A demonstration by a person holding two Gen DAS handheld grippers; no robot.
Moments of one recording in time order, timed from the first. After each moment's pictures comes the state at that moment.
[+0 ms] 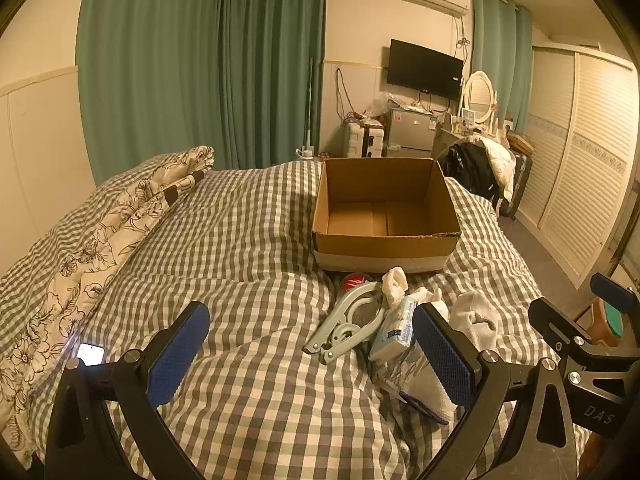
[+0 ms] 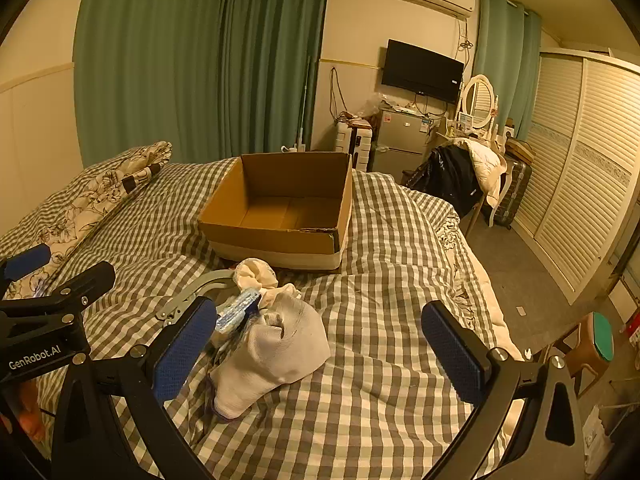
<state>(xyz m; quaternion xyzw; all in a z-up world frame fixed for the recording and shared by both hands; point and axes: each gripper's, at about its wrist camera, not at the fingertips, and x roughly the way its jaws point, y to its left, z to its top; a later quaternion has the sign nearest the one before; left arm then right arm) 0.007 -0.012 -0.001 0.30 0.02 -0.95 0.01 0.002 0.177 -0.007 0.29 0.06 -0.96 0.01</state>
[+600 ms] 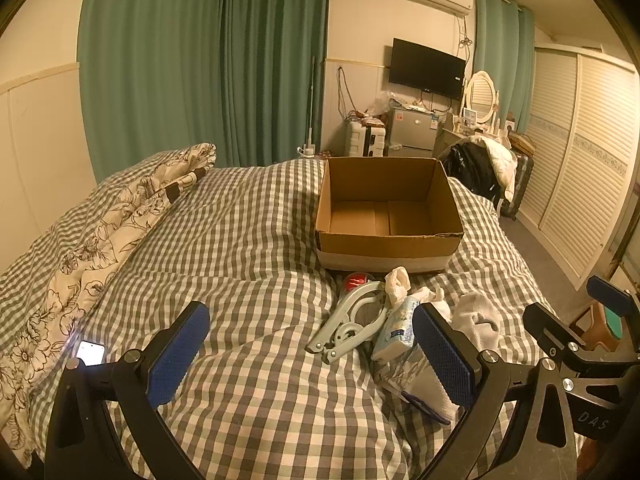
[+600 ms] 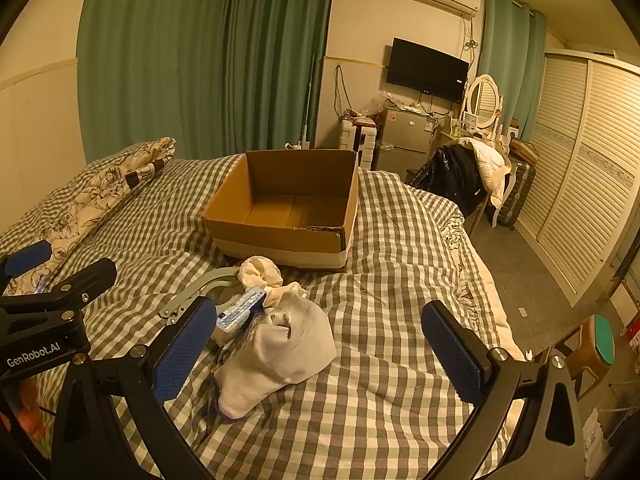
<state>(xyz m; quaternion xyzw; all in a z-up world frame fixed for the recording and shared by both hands) 0.006 -0.013 -0.003 0.30 0.02 -0.95 0.01 -0.002 0.170 -0.010 0.30 0.07 -0.95 0.02</state>
